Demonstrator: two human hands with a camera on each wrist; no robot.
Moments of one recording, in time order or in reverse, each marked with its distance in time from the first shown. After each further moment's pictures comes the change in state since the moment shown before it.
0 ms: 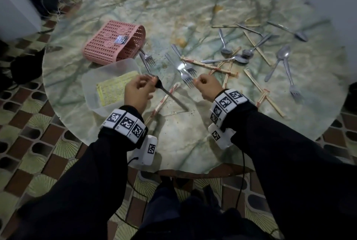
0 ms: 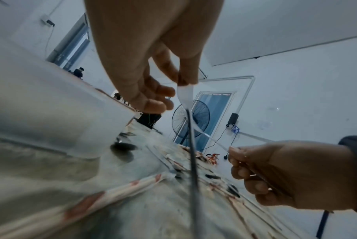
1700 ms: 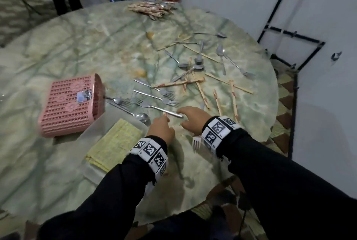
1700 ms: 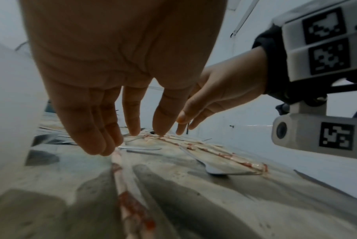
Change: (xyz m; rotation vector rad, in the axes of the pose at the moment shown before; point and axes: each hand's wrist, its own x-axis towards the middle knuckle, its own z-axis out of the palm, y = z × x) left_hand 0.055 -0.017 0.008 0.999 -0.815 0.221; right_hand -0.043 -0.055 0.061 -0.496 0.051 0.243
